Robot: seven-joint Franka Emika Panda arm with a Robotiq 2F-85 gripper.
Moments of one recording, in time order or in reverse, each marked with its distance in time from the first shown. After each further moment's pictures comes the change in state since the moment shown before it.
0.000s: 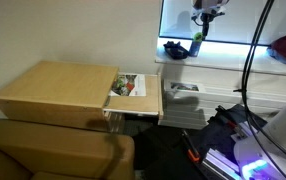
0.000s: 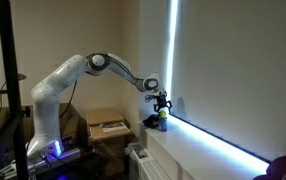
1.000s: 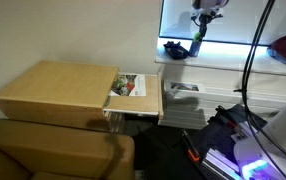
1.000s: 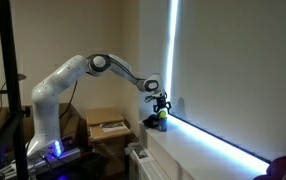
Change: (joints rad) arm -0.035 0.011 0.052 0.016 0.078 0.001 -0.100
